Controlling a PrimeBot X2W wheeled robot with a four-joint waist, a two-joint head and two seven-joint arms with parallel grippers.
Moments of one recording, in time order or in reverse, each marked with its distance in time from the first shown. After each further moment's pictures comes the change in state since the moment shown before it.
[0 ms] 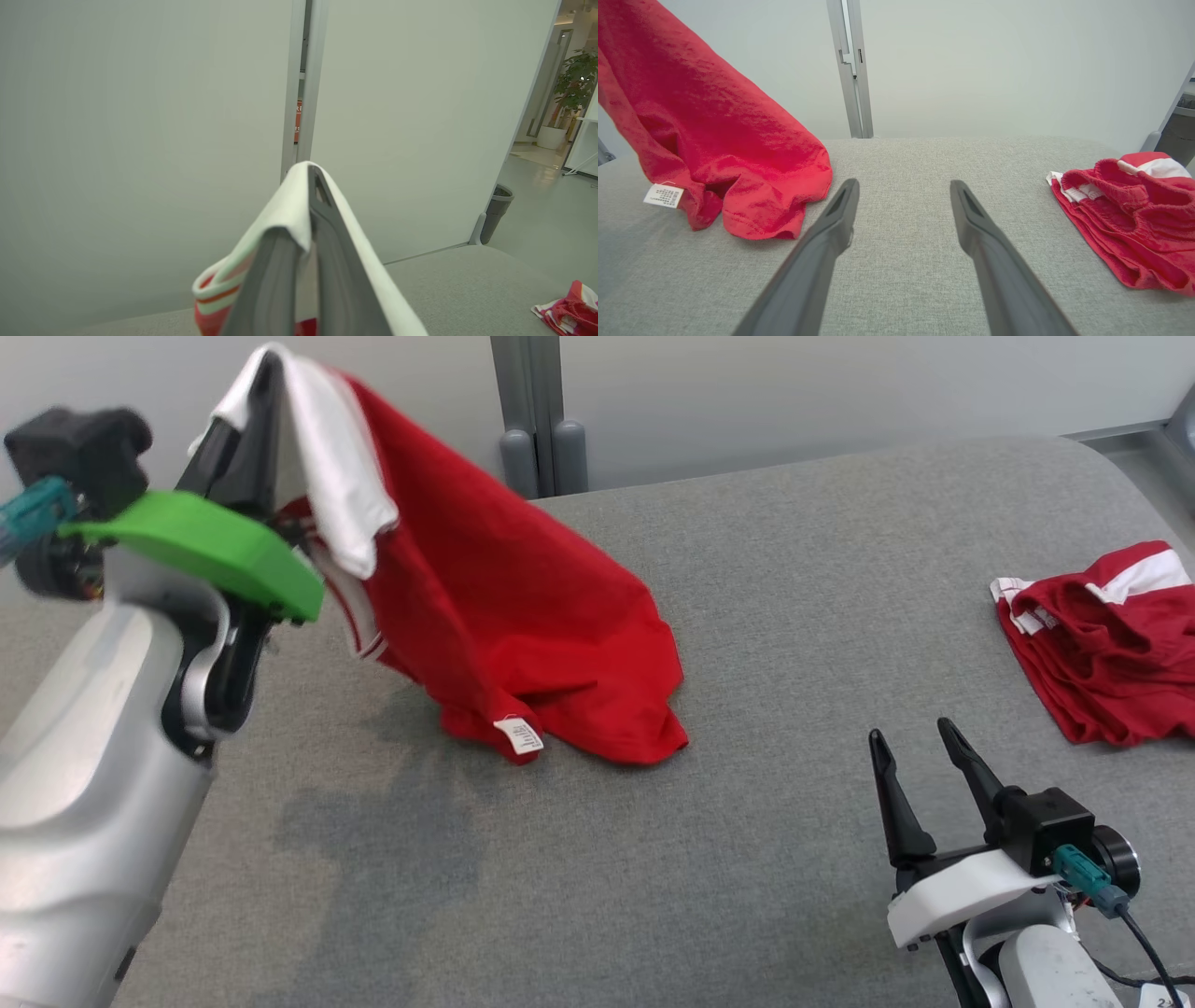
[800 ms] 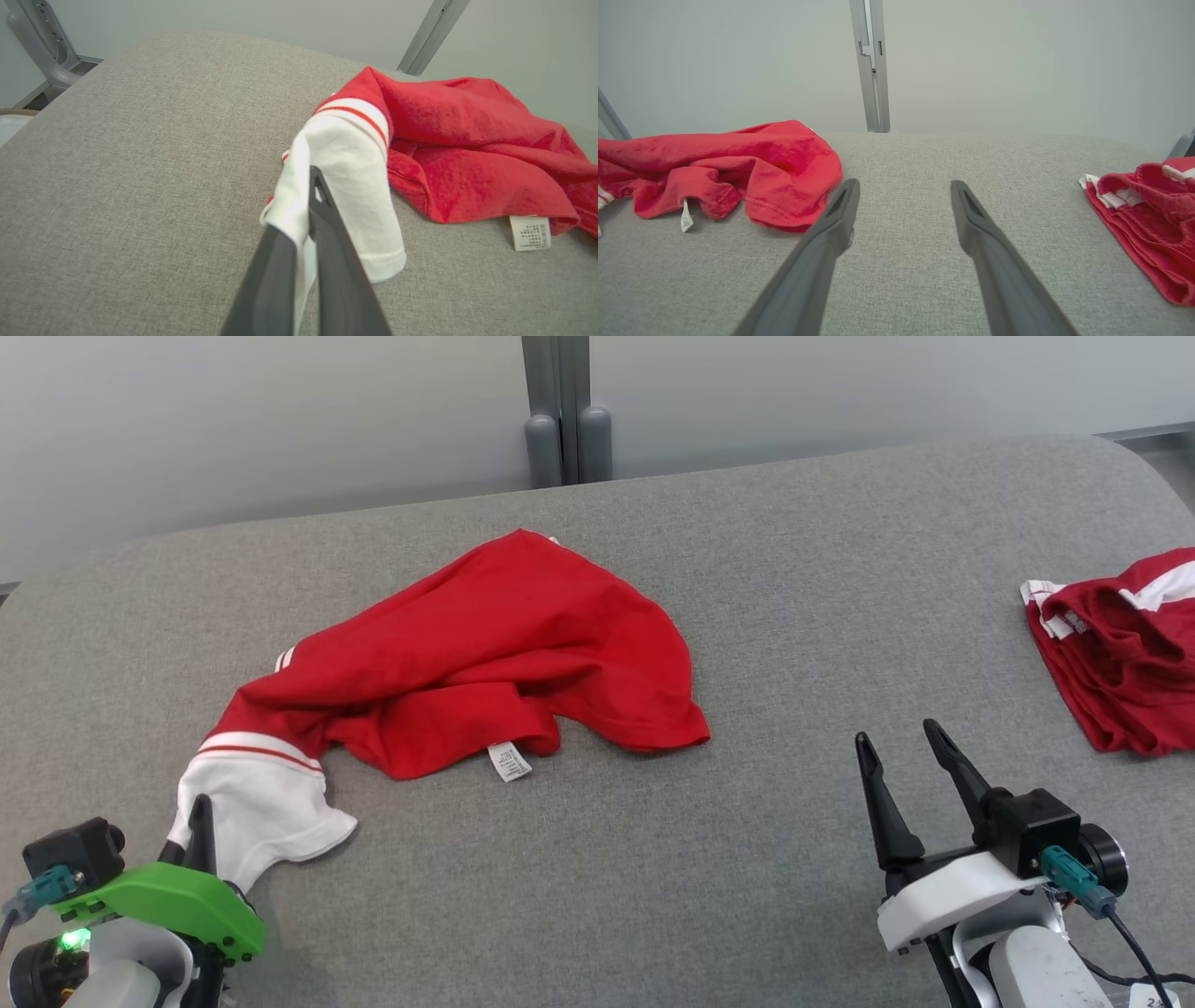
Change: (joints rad) left arm 0.567 0.086 0.072 0.117 -0.151 0.081 -0.076; right arm 0.000 0.000 0.024 -0.002 -0.003 0.000 0.000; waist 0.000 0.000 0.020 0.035
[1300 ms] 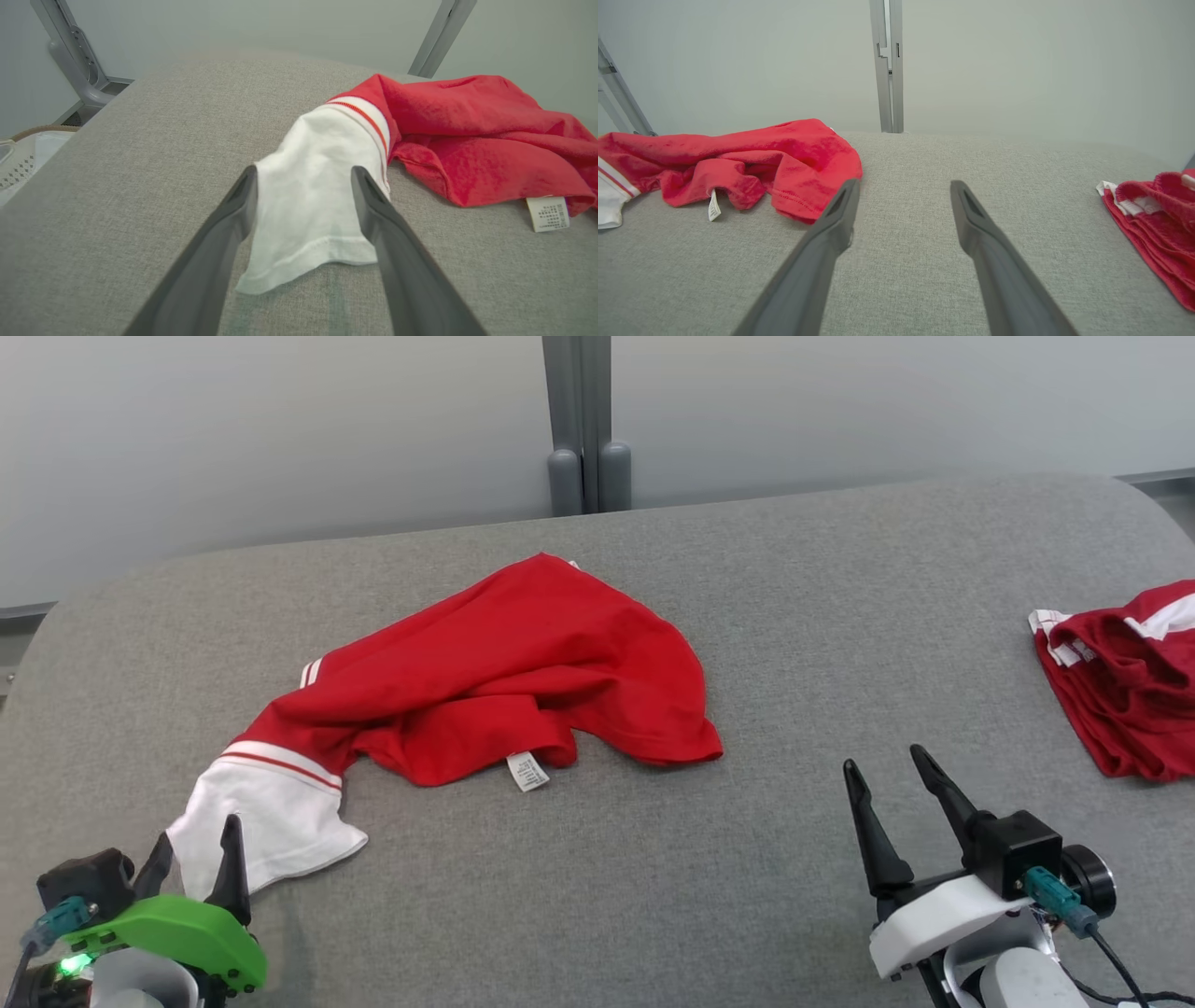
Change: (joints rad) left arm 0.034 -0.029 0.013 0.067 0.088 -0.024 -0.041; right arm 0.030 -0.001 0.020 0.010 -0.011 0.000 0.000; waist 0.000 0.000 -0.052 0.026
